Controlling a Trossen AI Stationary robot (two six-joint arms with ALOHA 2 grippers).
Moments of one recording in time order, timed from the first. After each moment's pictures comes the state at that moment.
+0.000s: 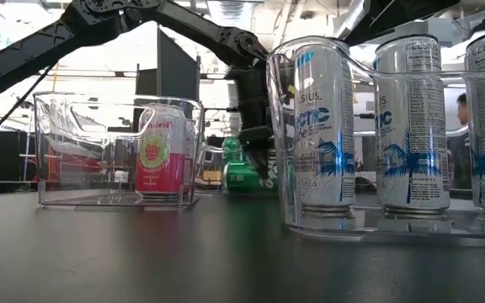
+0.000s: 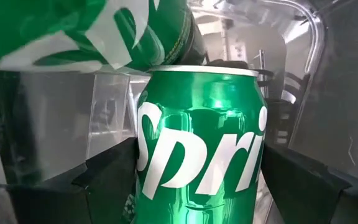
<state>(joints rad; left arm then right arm) 0.35 2.39 2.09 -1.02 -0.10 0.50 0.34 1.08 0.91 -0.51 0.39 -0.03</state>
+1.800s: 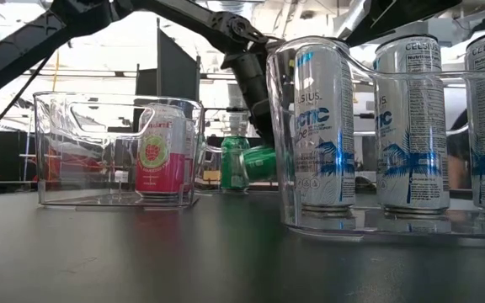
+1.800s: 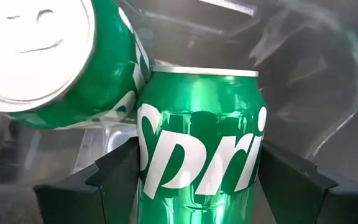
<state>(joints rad) 0.36 2.26 2.06 -0.87 0.06 0.39 0.34 1.08 0.91 -0.52 0.39 -0.03</state>
